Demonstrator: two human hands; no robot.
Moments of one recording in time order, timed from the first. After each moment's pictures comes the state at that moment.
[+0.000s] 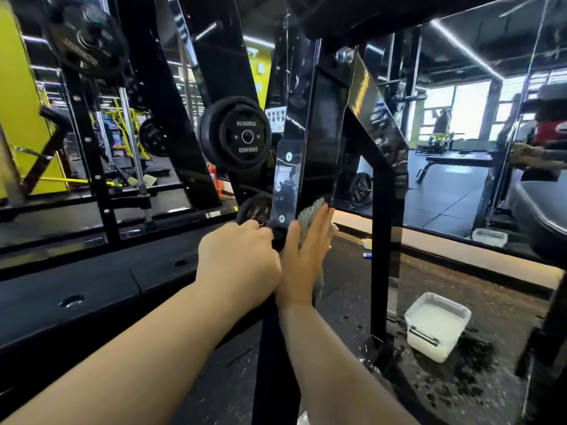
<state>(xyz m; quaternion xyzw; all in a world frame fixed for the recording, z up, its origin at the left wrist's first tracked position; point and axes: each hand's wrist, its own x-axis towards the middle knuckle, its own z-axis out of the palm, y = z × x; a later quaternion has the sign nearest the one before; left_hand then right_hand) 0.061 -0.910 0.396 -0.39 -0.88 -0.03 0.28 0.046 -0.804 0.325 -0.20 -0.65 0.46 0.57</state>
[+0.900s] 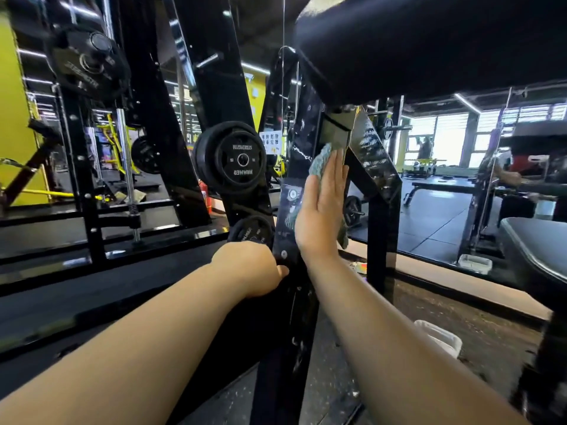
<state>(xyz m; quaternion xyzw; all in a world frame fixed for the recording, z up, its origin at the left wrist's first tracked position) 0.017 -0.877 0.437 -0.42 -0.90 0.03 0.10 0.043 -0.761 0.439 -0.10 -0.69 0.34 0.64</state>
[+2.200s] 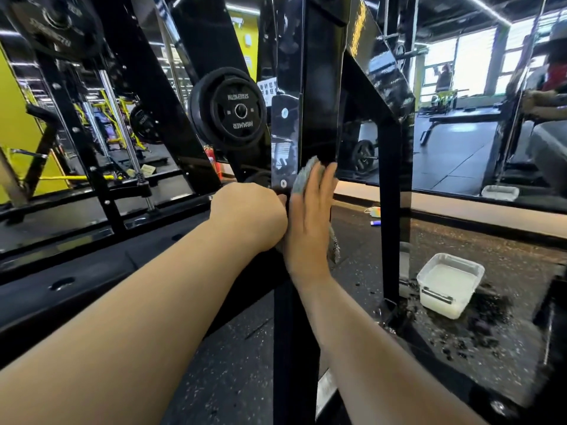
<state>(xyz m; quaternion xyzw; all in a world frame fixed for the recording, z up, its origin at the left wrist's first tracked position) 0.034 -0.880 0.406 -0.44 -0.85 0.13 0.27 0.051 -0.801 0.320 -0.08 -0.68 0.42 0.60</state>
